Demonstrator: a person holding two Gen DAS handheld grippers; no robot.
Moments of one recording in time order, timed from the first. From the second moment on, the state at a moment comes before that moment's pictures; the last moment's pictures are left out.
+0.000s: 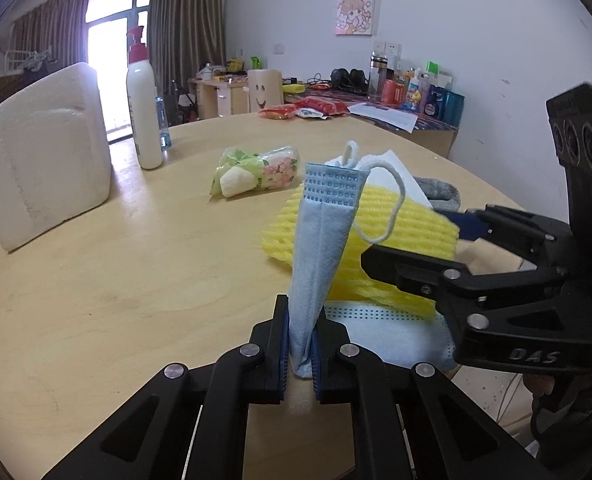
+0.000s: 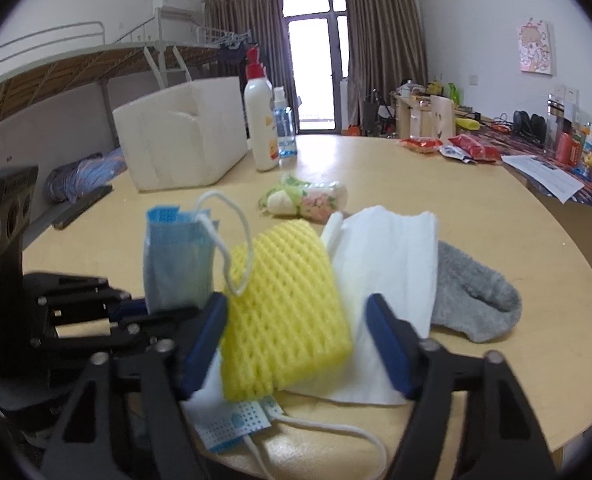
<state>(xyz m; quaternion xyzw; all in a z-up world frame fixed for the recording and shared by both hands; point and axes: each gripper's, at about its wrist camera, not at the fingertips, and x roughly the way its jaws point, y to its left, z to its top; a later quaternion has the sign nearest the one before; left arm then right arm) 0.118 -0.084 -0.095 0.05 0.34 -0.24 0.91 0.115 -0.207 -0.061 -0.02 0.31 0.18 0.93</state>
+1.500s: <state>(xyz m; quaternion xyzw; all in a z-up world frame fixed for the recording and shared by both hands) 0.055 -0.035 0.000 0.02 0.16 -0.16 0.97 0.056 -0.215 0.023 0.01 0.15 0.17 0.97</state>
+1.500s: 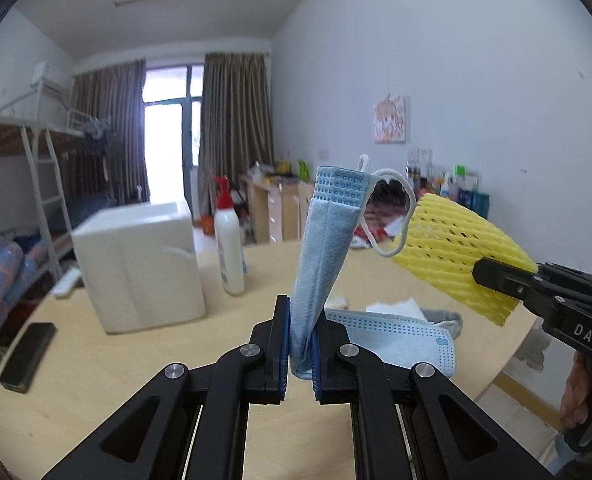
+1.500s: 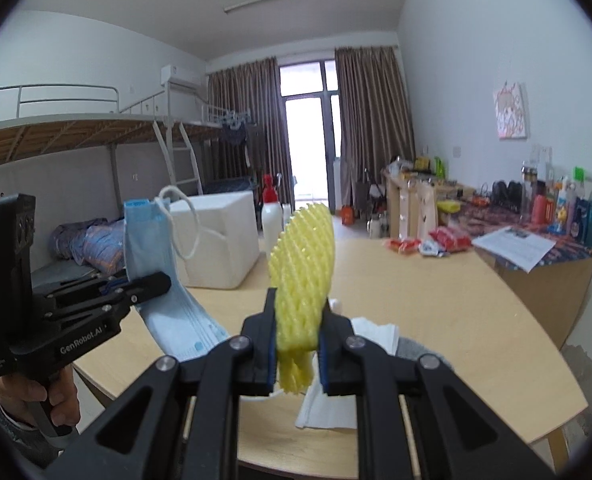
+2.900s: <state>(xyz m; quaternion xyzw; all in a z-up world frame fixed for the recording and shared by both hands) 0.010 0.082 0.019 -0.01 0.11 0.07 0.99 0.077 -0.125 0.023 0.00 0.13 0.30 0.95</state>
